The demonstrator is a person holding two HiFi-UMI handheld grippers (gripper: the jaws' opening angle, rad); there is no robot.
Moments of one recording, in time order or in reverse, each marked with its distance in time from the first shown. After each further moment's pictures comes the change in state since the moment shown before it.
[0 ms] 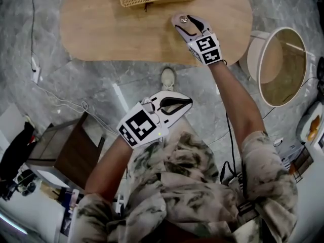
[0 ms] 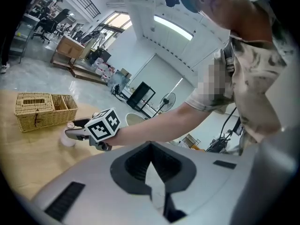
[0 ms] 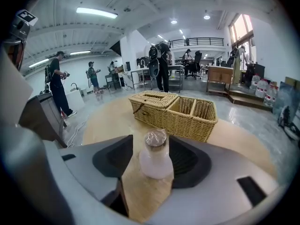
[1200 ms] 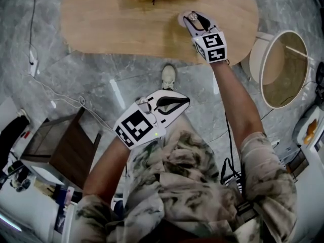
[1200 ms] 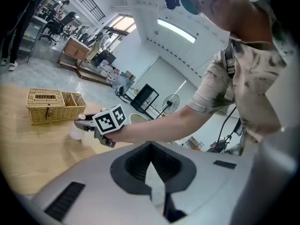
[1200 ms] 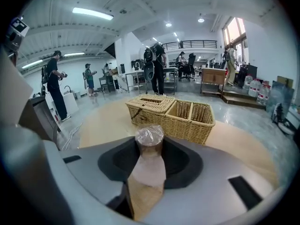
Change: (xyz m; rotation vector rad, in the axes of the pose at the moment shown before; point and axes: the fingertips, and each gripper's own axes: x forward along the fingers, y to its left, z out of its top) left arm -0.030 0.005 -0.025 -0.029 -0.035 0.045; right arm 0.004 0.007 0.013 0.023 -0.026 -0.069
